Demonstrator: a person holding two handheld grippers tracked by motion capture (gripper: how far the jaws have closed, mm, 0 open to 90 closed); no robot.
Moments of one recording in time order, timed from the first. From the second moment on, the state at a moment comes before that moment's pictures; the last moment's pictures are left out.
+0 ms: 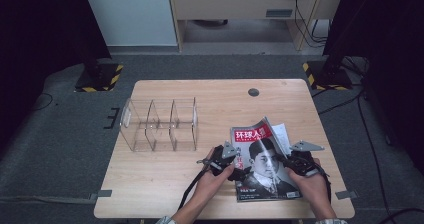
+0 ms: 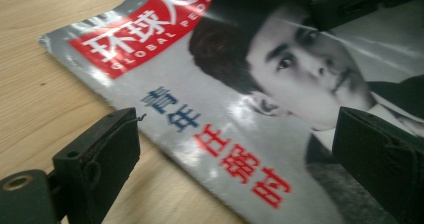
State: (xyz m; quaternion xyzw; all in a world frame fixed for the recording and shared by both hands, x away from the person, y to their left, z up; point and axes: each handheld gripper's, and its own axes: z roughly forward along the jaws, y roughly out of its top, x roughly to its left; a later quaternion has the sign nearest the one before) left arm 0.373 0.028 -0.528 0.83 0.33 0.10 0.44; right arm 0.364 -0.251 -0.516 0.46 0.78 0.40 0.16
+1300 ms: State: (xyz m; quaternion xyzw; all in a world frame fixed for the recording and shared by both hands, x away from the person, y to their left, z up) left arm 0.397 0.029 -0.534 0.83 0.36 0.05 0.43; right arm 0.356 -0.239 -0.506 0.42 0.77 0.46 0.14
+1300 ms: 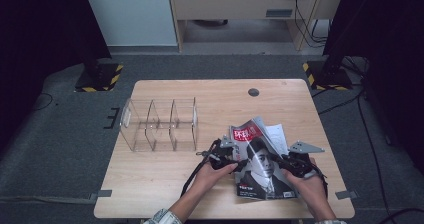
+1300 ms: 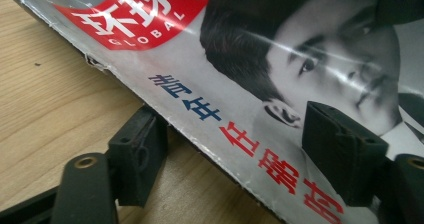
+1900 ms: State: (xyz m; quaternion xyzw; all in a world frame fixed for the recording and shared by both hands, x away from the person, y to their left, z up) left arm 0.392 0.024 -0.535 0.84 0.34 0.10 0.41; right arm 0.375 -0.256 -0.529 0.49 0.76 0.38 0.19
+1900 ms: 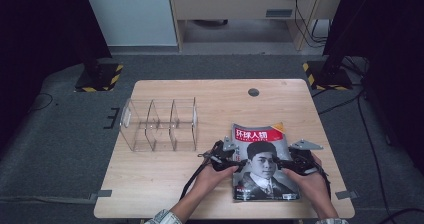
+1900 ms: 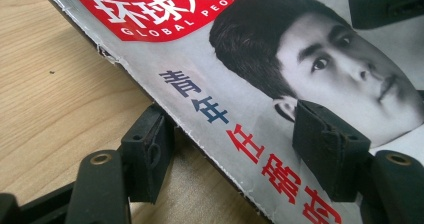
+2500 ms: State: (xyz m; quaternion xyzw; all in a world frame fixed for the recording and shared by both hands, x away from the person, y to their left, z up) left arm 0.402 0.019 -0.536 0.84 0.34 0.06 0.42; right arm 0.379 -0.256 -0.537 0.49 0.77 0.37 0.18
